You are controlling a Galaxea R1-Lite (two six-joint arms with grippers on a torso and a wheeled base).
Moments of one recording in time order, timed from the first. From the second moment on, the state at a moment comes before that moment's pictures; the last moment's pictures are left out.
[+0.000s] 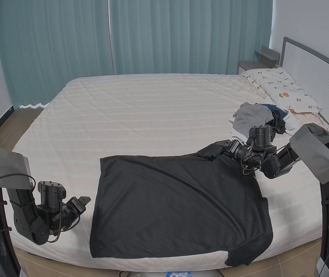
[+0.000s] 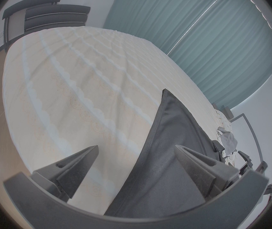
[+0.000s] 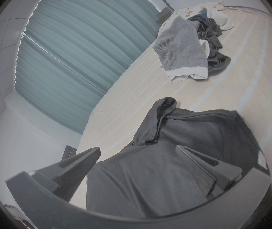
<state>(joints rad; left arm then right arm) -0.12 2.20 -0.28 -1.23 0.08 -0.85 0.20 2.46 -1.36 -0.68 0.16 0.80</state>
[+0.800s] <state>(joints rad) -0.12 2.22 -0.28 -1.23 0.08 -0.87 0.24 2.76 -1.88 -0.49 0.07 0.82</state>
